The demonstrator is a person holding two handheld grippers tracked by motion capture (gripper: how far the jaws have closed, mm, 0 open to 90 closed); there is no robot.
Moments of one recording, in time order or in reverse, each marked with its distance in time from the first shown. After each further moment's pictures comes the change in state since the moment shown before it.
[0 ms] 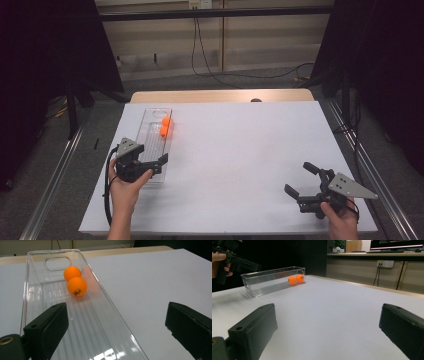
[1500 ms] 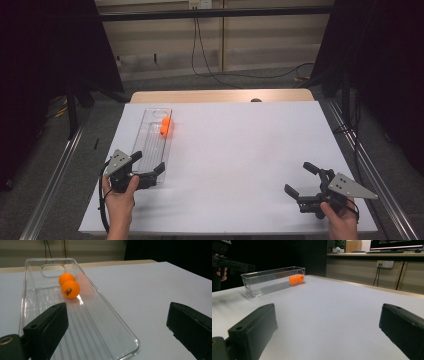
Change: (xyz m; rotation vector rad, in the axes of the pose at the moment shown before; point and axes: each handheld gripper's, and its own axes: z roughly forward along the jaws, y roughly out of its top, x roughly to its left) left arm 0.002 -0.028 -0.020 -0.129 -0.064 0.012; right arm 0.000 0.000 0.000 0.000 -0.002 -0.003
